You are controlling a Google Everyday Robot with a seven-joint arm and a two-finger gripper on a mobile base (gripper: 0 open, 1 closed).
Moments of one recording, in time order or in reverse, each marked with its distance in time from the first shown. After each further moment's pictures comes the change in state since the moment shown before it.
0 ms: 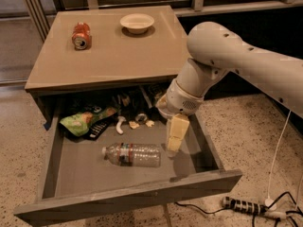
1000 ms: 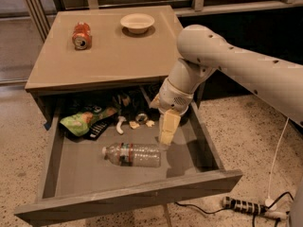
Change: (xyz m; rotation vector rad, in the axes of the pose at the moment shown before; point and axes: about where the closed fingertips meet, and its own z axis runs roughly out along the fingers) arm -0.007 -0.031 0.022 -0.056 -0.015 0.003
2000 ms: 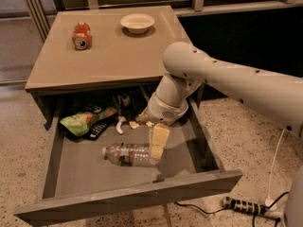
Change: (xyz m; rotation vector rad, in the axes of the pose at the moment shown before) arm -0.016 0.018 0.047 -0.080 -0.017 -0.052
